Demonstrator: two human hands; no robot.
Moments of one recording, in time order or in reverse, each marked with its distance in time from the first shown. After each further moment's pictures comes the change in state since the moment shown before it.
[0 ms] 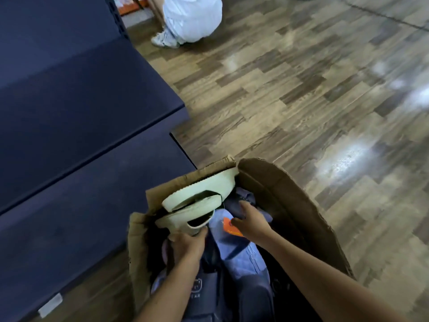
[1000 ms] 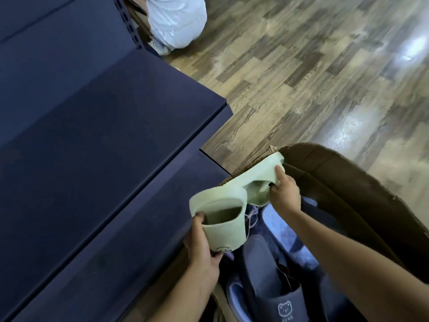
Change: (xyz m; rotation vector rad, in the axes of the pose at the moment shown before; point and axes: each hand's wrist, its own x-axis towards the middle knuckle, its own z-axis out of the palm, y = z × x) left_hand 0.054 0.008 -0.120 -0.830 -0.406 -0.268; right_hand 0.026 -0.078 0.043 0.167 0.497 0.125
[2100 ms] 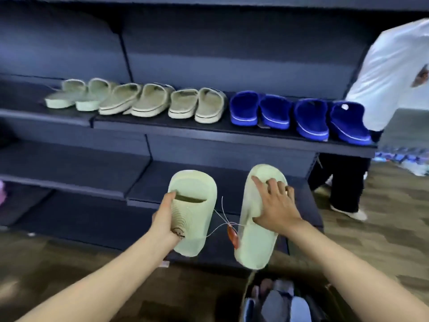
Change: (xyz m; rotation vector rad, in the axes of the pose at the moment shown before) left_hand -0.450 0.017 -0.230 -0.783 0.183 0.503; right_hand -0.375 -0.247 -0.236 -0.785 -0.127 -1.501
